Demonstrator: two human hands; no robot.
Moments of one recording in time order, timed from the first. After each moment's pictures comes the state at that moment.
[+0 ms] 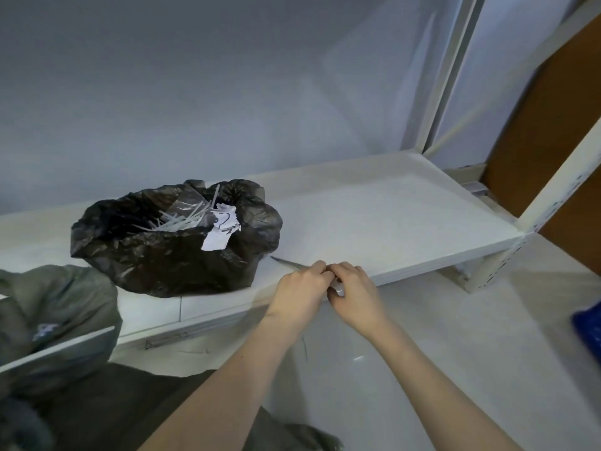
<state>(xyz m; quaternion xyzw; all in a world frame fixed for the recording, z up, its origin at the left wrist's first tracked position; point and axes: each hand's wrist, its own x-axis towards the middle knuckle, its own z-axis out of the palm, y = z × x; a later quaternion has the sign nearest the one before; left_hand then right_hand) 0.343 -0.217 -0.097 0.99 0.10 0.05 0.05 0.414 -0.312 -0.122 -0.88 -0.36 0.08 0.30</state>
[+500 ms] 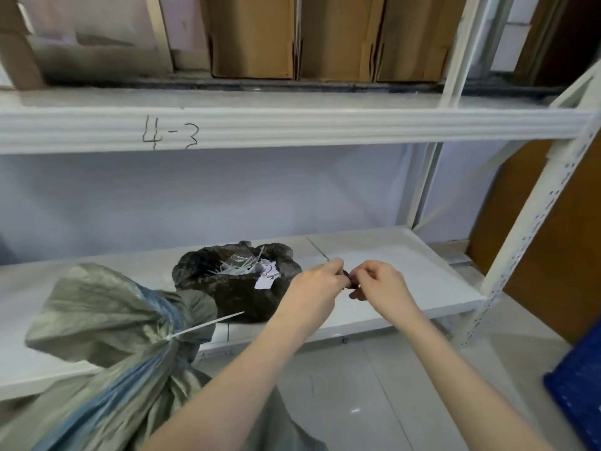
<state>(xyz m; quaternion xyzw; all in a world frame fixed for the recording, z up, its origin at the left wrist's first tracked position) 0.246 -0.263 0.082 0.97 0.04 0.22 0.08 0.337 -0.367 0.083 -0.82 -0.26 0.10 0.50</state>
